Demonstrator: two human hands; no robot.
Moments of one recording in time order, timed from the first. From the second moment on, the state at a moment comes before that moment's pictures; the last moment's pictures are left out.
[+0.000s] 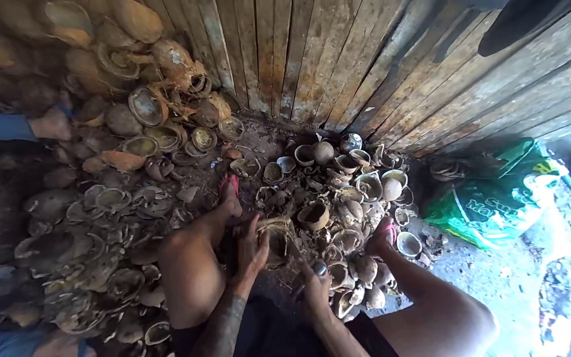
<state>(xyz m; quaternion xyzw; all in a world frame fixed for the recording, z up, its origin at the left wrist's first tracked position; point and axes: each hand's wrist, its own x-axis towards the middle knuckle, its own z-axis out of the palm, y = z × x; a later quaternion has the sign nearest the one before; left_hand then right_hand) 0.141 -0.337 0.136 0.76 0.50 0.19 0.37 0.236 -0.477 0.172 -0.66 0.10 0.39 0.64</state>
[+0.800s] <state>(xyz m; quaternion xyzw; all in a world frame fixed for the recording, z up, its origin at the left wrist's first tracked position) 0.152 -0.315 0.112 0.78 0.50 0.18 0.33 0.266 -0.463 0.124 -0.72 0.03 0.39 0.57</state>
